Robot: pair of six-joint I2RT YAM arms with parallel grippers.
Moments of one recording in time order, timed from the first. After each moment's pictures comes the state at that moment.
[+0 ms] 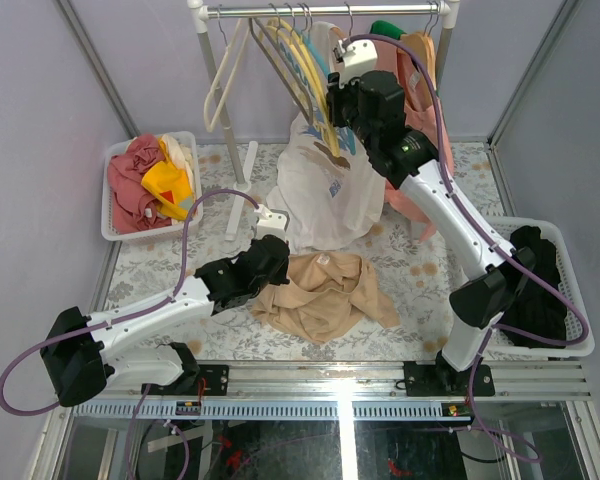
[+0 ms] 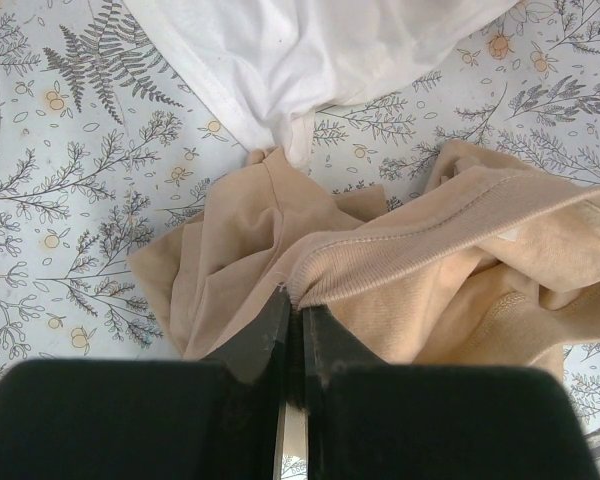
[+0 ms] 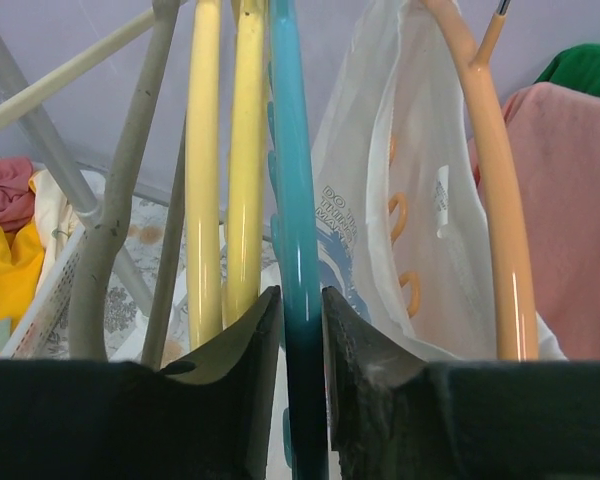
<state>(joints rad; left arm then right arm) -0.92 1.18 0.82 -0.36 -0.41 -0.55 0.60 1.77 2.00 -0.31 0.23 -0.02</state>
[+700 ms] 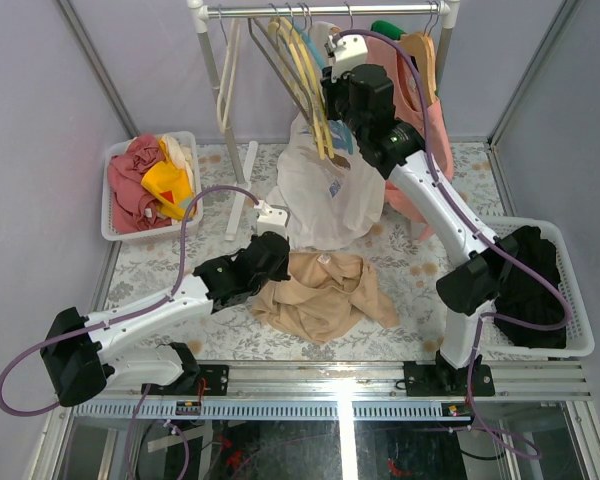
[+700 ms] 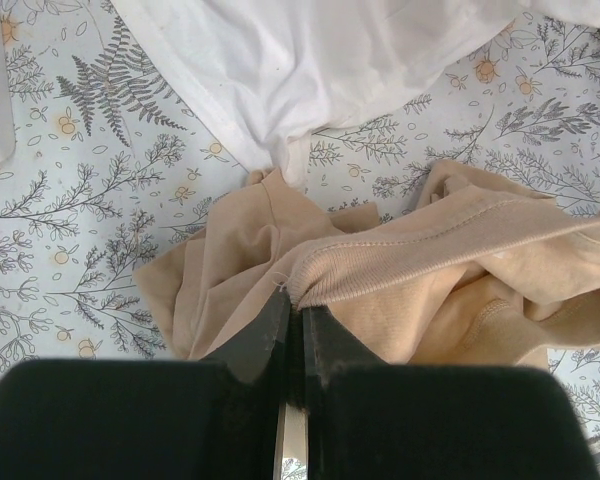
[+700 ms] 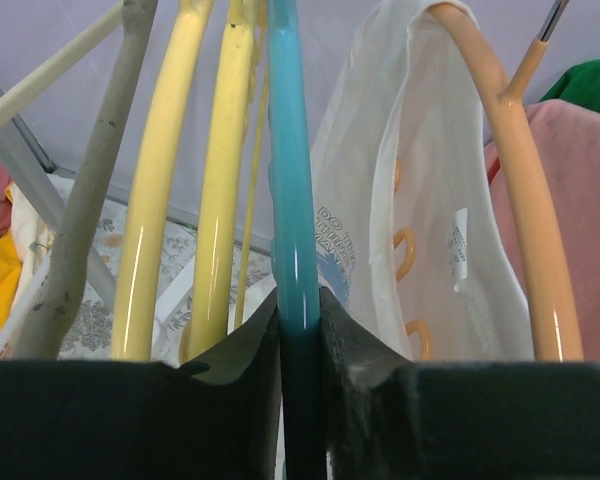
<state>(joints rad) -0.92 1.18 0.85 -0.36 -0.43 -0.53 0.58 1.89 2.11 -0.31 0.22 -0.04</state>
